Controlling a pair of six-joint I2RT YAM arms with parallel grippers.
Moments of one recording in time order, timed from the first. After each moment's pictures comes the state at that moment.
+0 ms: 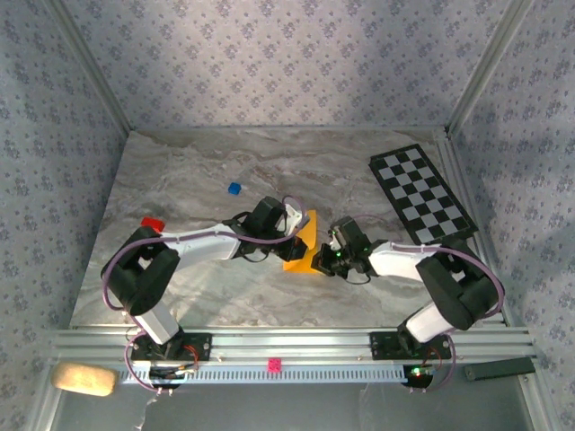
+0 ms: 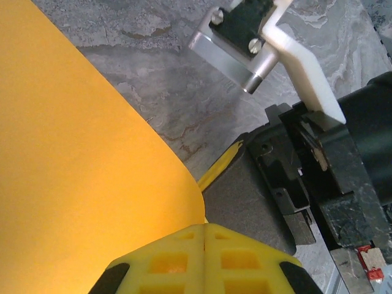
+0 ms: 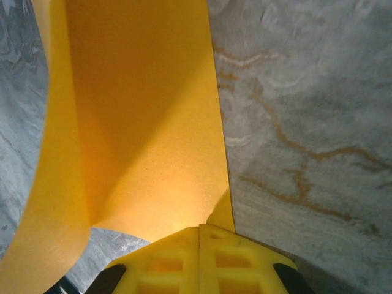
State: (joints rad) left arm -0.81 1.66 0.91 -0.08 0.48 -0.35; right arm 0.62 1.51 0.55 -0.02 -0.41 0.95
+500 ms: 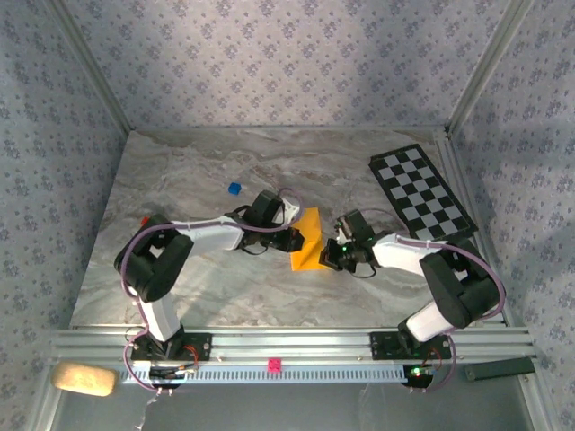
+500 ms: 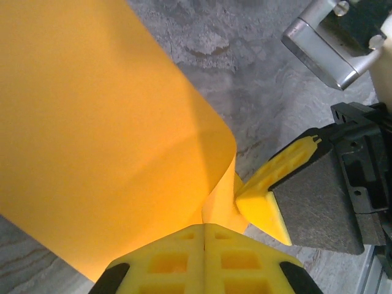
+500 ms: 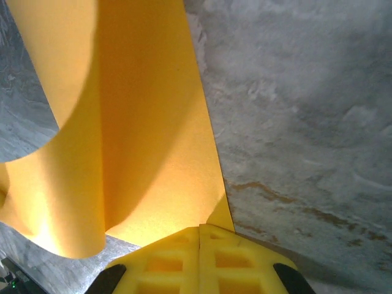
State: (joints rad) left arm -0.74 1.78 0.97 -0.06 0.51 -0.38; right arm 0.53 1.51 0.61 -0.18 -0.41 0.82
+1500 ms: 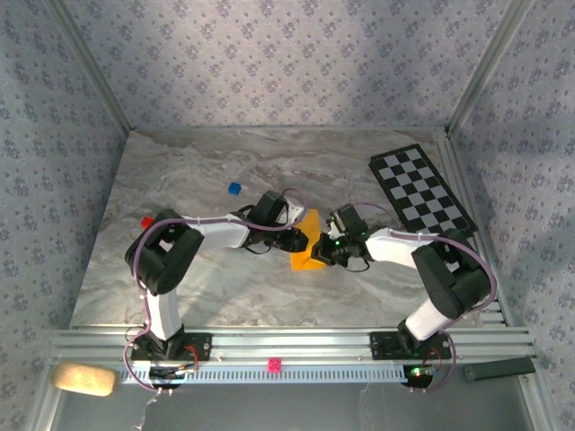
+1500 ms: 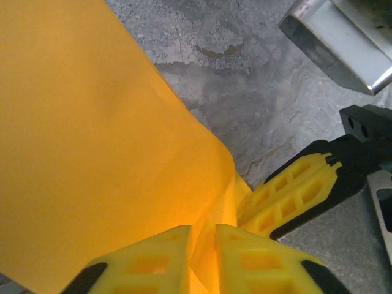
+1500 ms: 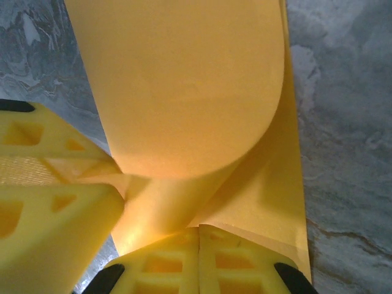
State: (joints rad) left arm -0.74 1.85 1.00 -0.04 0.53 -0.38; right arm 0.56 1.58 0.69 -0.13 -0.45 0.83
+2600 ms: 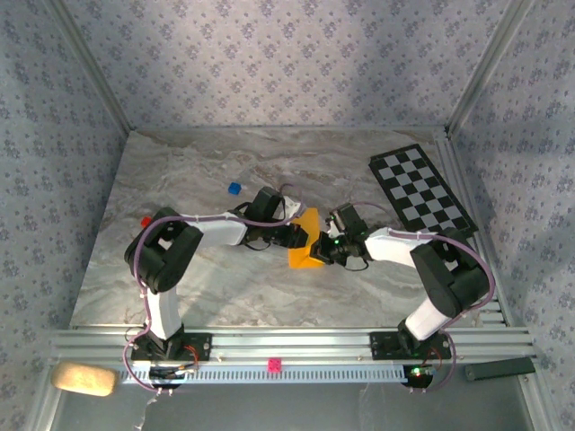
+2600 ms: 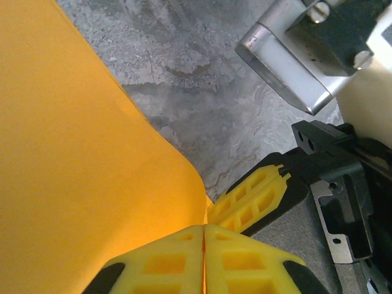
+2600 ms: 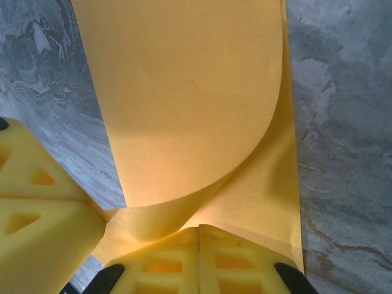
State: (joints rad) left arm -0.70 1.86 1.00 0.02 0.64 -0.42; right arm 0.55 1.59 0.69 -0.11 -0.46 0.85
